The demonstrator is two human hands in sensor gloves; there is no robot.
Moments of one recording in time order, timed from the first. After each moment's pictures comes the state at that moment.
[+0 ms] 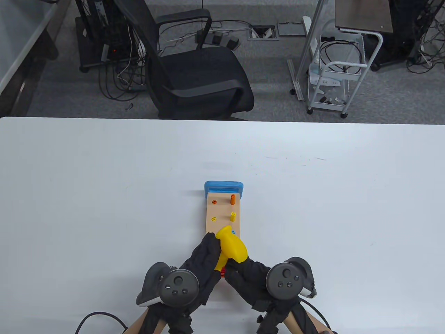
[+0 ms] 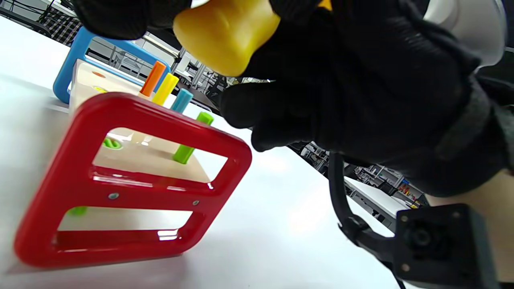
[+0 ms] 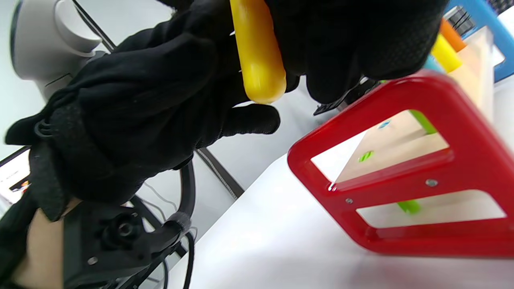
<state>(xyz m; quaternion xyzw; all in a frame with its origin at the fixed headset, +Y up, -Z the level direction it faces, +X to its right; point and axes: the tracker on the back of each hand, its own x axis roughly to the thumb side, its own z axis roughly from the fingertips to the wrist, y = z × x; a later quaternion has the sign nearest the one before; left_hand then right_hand) -0.115 -0.668 -0.124 -0.05 -0.33 0.27 0.90 0.086 -0.694 -0.135 0.34 0.06 0.85 0.41</state>
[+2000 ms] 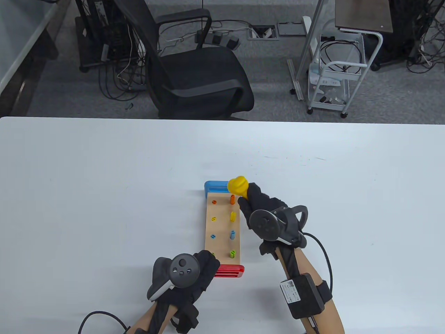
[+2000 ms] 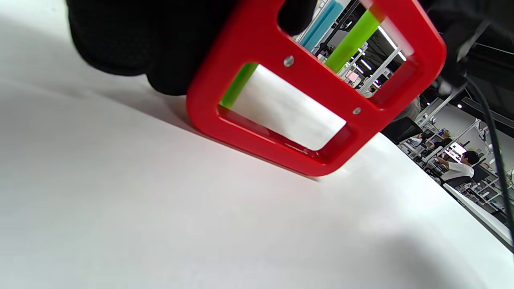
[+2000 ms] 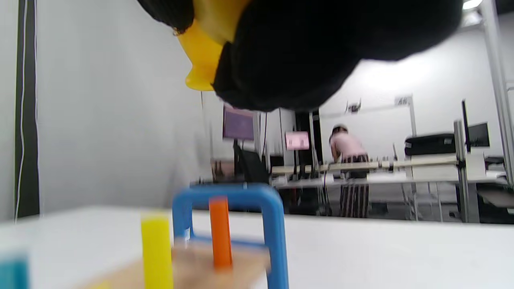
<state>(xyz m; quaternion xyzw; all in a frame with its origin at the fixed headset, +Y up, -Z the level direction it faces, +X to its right) -0.126 -0.758 -0.152 -0.14 -0.16 0.27 0.94 0.101 -0.646 -0.244 0.19 -0.21 0.95 0.16</state>
